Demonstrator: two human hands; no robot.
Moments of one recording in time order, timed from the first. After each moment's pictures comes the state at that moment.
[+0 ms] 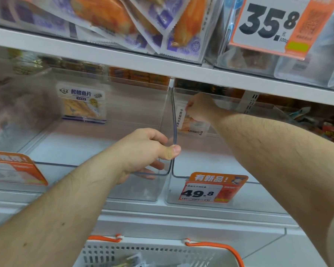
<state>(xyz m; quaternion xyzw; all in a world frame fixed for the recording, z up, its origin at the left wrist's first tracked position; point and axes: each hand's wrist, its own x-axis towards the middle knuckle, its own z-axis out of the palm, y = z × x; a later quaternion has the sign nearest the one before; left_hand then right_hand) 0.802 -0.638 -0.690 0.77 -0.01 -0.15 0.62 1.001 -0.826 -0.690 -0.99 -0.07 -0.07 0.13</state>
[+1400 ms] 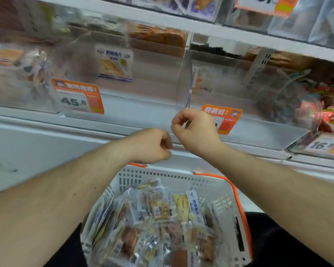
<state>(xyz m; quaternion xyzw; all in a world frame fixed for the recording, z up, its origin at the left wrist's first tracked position) 0.680 -0.616 -0.728 0.94 -0.13 -0.14 0.28 0.707 -0.766 -0.726 -0.91 -0.17 -0.14 0.36</state>
